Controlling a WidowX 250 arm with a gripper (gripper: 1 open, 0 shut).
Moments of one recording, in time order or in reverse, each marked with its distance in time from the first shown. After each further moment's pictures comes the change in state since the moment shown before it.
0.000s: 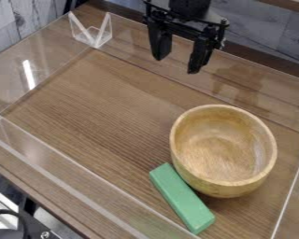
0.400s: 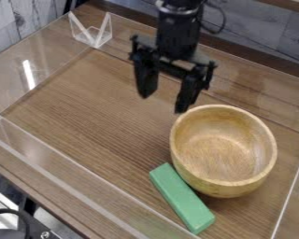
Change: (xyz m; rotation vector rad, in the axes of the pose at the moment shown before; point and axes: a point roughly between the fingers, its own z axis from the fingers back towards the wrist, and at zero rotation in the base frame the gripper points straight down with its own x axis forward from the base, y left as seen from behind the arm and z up) arm -0.053 -0.015 -0.023 -0.010 0.059 0.036
